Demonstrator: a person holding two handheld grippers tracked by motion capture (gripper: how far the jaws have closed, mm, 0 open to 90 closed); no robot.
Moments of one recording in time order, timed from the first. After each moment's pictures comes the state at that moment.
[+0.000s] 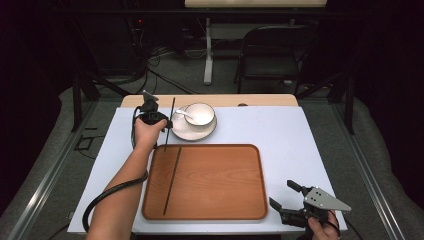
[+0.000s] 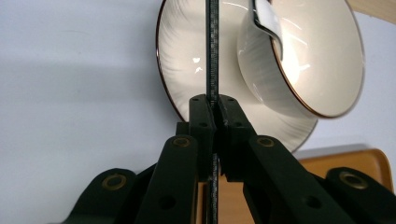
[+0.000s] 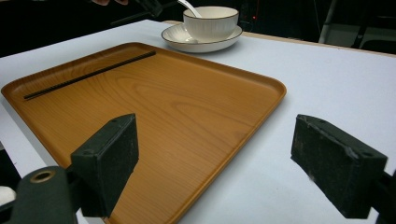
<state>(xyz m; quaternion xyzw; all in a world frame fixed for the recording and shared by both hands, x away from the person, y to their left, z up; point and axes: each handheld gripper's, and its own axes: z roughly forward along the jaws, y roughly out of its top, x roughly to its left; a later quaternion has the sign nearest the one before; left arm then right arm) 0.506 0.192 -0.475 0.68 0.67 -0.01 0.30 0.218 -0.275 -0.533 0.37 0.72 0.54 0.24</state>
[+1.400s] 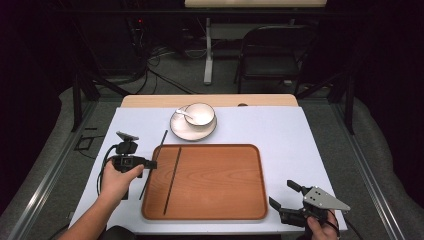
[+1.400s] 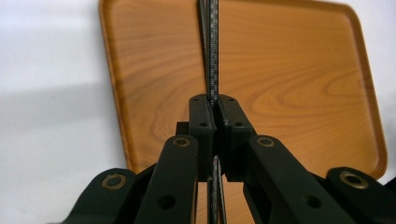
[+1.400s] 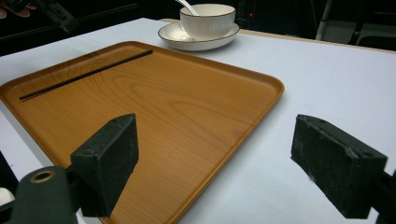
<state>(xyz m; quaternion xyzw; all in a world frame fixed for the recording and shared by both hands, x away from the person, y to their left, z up) 0.354 0.226 -0.478 0.72 0.62 -0.05 0.31 0.218 -0.274 -0.533 0.38 0.72 0.54 0.24</state>
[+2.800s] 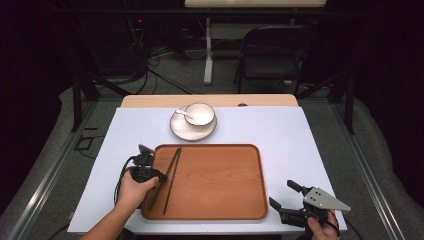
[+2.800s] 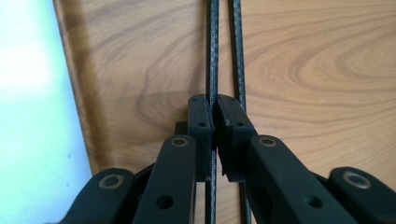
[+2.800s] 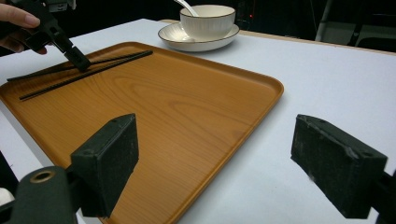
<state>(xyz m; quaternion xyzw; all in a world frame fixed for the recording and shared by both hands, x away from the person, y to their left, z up) 0.357 0.198 -0.530 0.74 0.63 -0.06 0.24 0.218 -0.274 -0.533 0.38 0.72 0.54 0.24</state>
